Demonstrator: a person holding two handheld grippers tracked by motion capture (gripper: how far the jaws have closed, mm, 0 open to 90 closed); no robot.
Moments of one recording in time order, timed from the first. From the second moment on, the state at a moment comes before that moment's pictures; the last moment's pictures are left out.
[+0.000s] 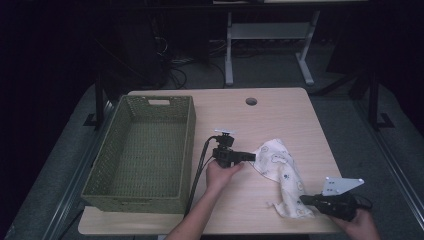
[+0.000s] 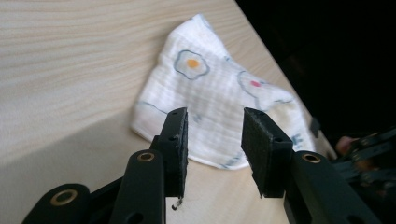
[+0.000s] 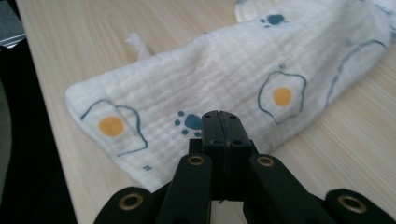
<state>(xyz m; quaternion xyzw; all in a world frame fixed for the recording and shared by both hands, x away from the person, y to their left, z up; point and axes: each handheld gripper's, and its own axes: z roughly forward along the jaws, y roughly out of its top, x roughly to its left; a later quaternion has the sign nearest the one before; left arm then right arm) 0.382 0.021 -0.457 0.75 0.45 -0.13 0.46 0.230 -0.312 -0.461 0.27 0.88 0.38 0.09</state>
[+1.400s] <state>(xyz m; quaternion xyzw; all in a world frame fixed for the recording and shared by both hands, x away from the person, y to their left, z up) 0.371 0.013 -0.457 0.80 0.42 -0.04 0.42 0.206 -0.277 -0.444 0.22 0.89 0.40 0.08</state>
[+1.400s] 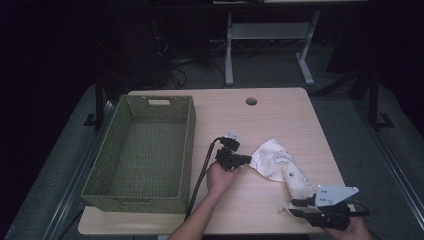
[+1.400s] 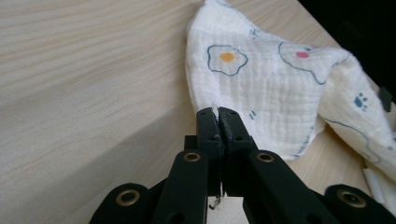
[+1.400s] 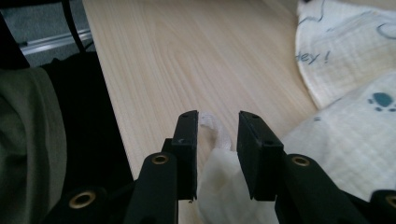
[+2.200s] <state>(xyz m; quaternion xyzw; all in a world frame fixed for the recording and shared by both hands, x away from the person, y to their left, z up) 0.351 0.041 -0.434 0.77 0.42 -0.06 0.48 0.217 -0.280 -0.453 0.25 0.90 0.35 0.09</state>
